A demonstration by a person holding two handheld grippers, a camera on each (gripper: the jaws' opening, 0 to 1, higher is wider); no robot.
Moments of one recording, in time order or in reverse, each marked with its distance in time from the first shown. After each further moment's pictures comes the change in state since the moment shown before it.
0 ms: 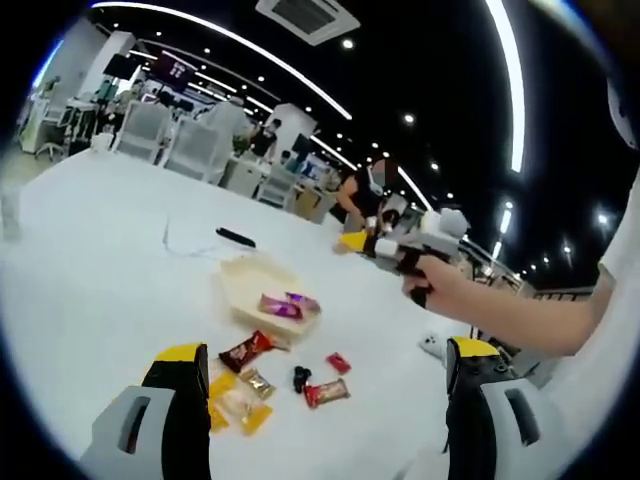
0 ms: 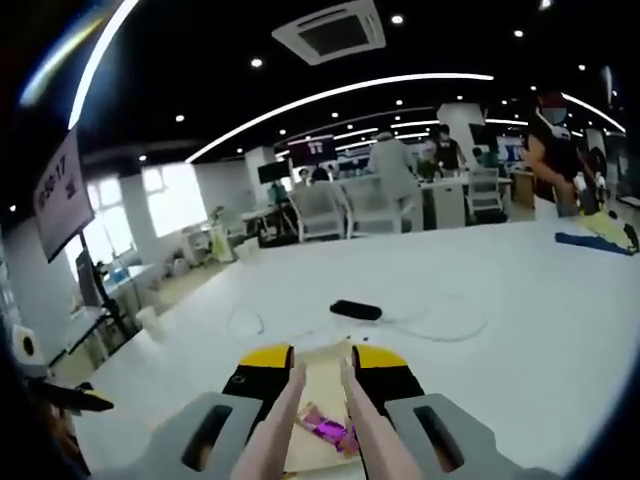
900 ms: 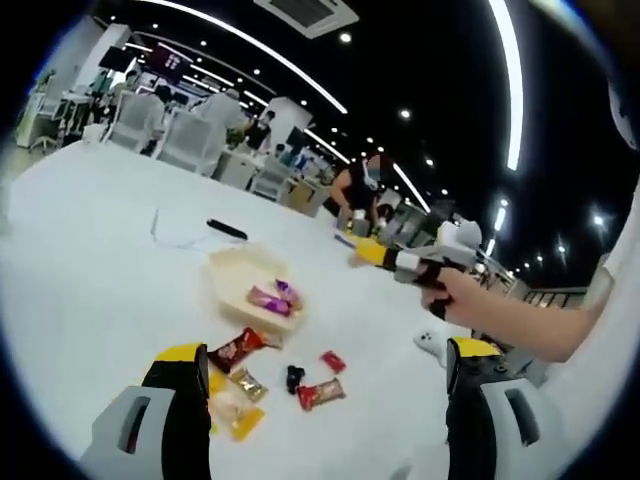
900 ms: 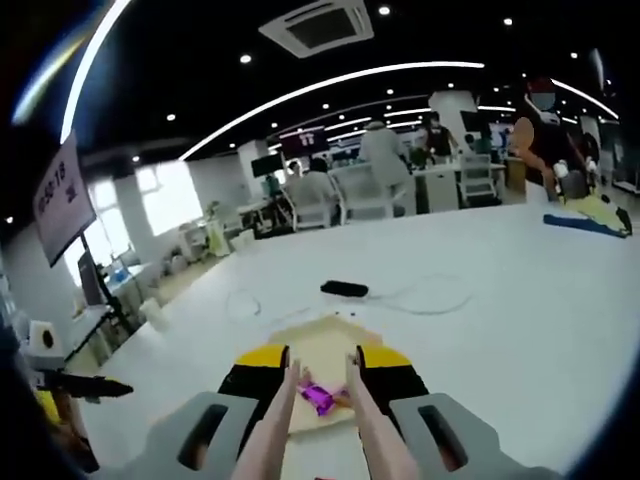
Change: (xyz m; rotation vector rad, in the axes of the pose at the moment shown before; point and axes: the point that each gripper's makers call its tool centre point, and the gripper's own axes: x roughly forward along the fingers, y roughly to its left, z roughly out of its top) left arm 0.022 -0.002 -0.007 -0.013 0.032 -0.034; right arm -0.038 -0.021 -0.024 0.036 0.052 -0.011
